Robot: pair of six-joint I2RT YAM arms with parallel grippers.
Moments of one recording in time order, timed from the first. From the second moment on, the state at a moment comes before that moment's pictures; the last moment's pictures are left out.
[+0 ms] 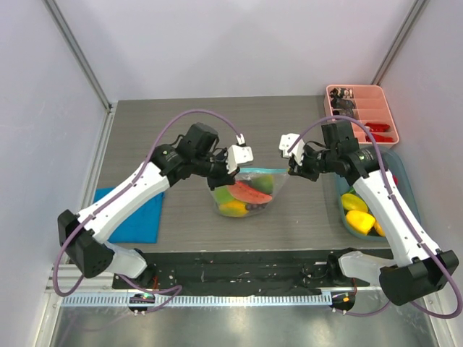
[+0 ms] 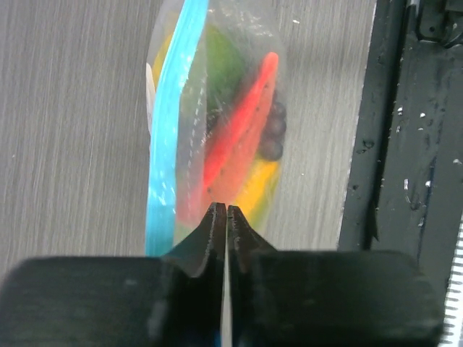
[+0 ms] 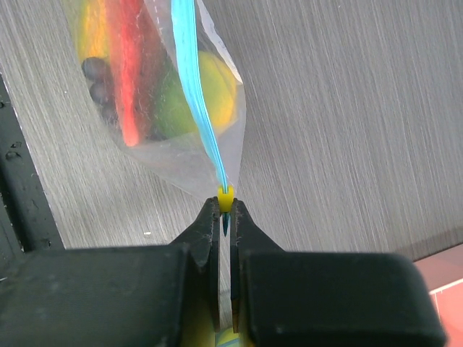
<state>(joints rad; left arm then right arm) -0.74 1.42 1.39 -0.77 0.47 0.50 0.30 1.17 1.26 -0.94 -0.55 -0.89</state>
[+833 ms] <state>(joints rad) -0.75 1.63 1.57 -0.77 0.52 0.46 0.30 1.16 1.26 -0.94 -0.59 -0.90</state>
